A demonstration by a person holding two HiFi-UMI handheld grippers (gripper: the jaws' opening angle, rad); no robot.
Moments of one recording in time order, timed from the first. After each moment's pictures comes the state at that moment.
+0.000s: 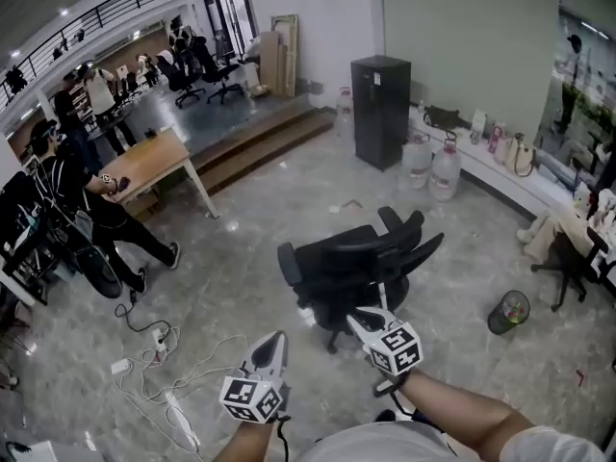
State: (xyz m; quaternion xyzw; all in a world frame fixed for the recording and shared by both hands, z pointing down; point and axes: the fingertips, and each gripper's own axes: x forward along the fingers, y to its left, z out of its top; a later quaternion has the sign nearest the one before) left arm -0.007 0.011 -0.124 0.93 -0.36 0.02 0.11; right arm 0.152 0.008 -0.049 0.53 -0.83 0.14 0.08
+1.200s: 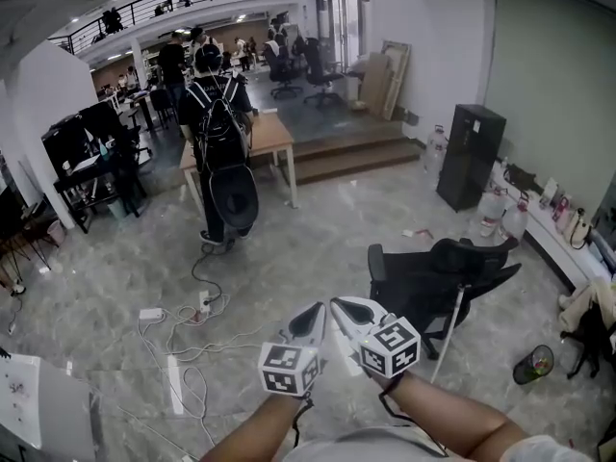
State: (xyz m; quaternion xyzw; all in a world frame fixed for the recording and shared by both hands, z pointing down) left arm -0.266 0.050 -0.189 0.88 -0.47 0.01 0.08; right arm -0.242 0.051 -0.194 0.37 -0.93 0.05 0.02
